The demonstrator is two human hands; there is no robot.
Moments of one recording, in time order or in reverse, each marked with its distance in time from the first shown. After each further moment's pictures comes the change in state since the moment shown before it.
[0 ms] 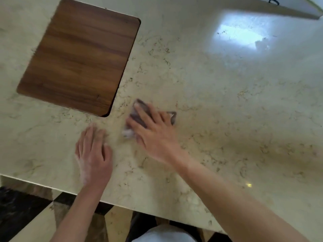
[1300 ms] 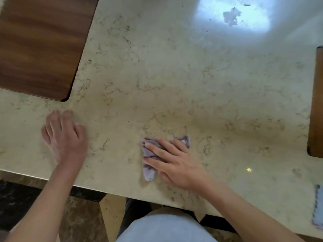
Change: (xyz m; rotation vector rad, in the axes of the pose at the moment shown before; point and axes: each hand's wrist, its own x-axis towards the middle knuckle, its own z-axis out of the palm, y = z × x) left_hand -0.005 0.049 0.014 0.245 -0.003 -0.106; right_hand -0.203 0.075 -0.018 0.088 -0.098 -0.220
